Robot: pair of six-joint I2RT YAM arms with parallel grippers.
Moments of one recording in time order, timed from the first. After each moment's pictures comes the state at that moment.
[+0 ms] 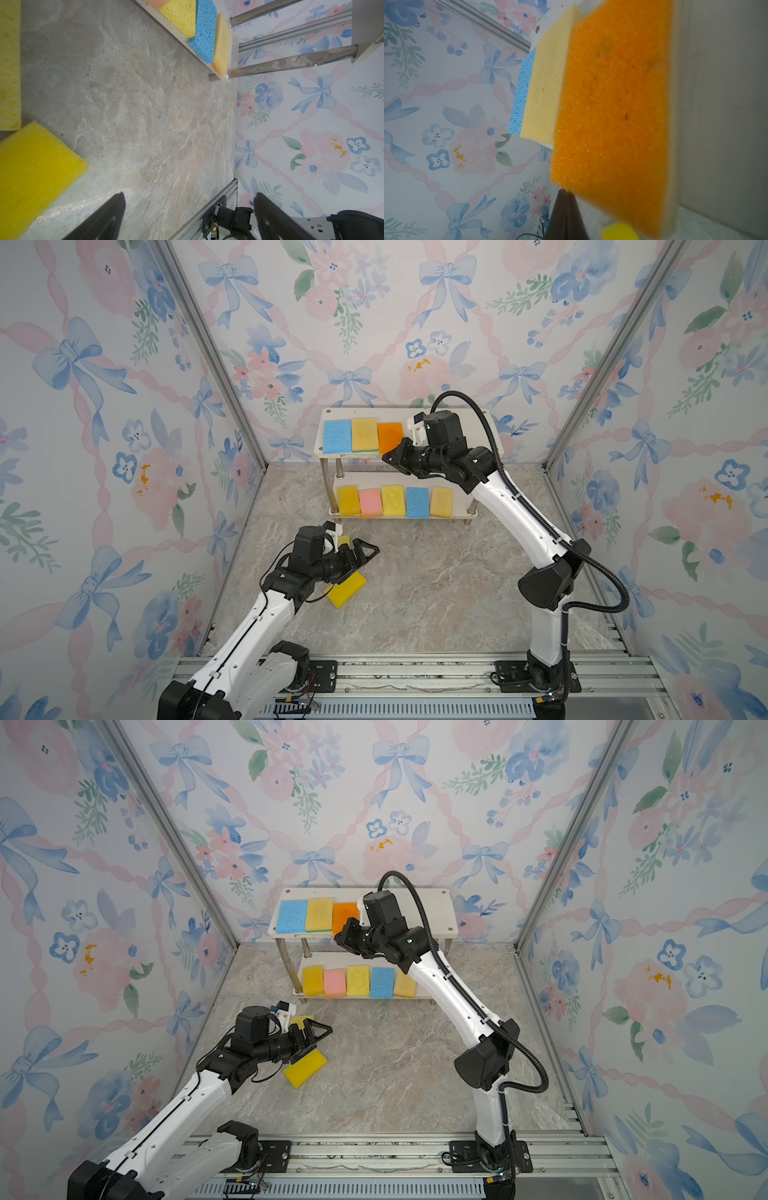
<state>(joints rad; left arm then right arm) -0.29 0.93 0.62 -0.34 0.56 -0.89 0.68 2.02 2.32 -0.74 -0.26 0.87</state>
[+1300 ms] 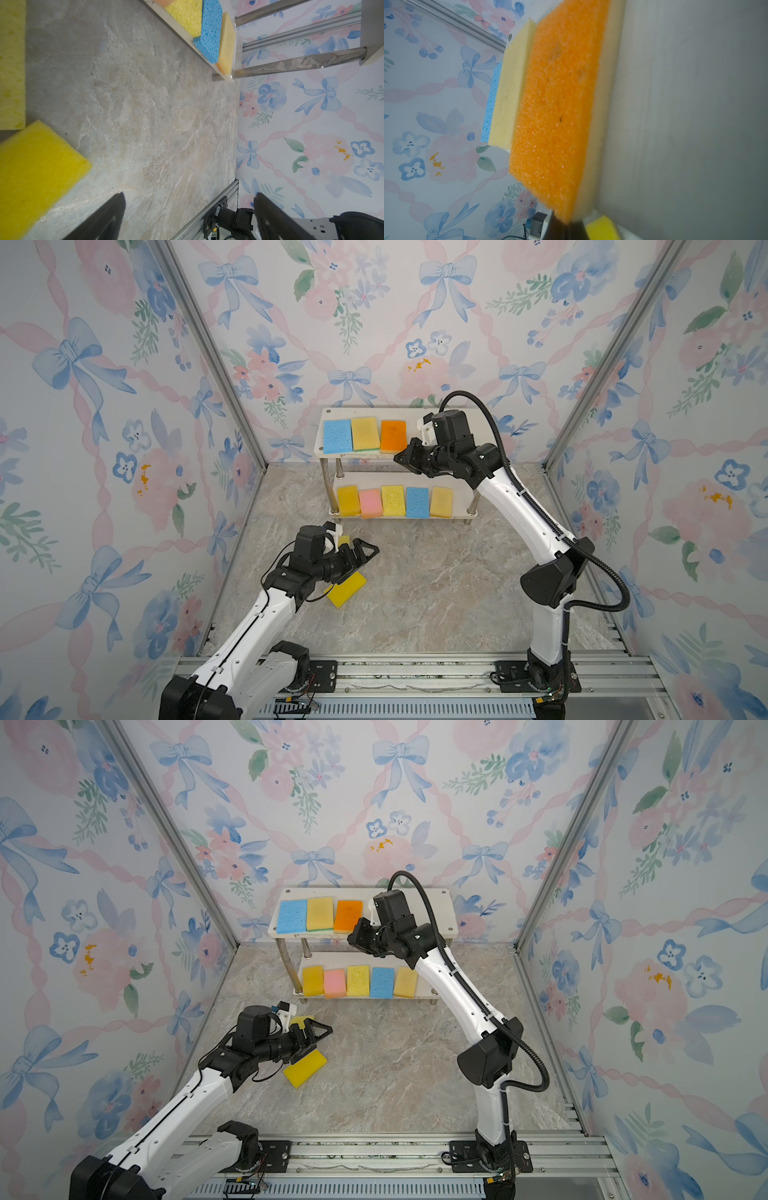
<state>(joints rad) -0.29 0.96 0.62 -0.34 0.56 -0.89 0.60 1.99 2.28 -0.79 -0.27 0.81</state>
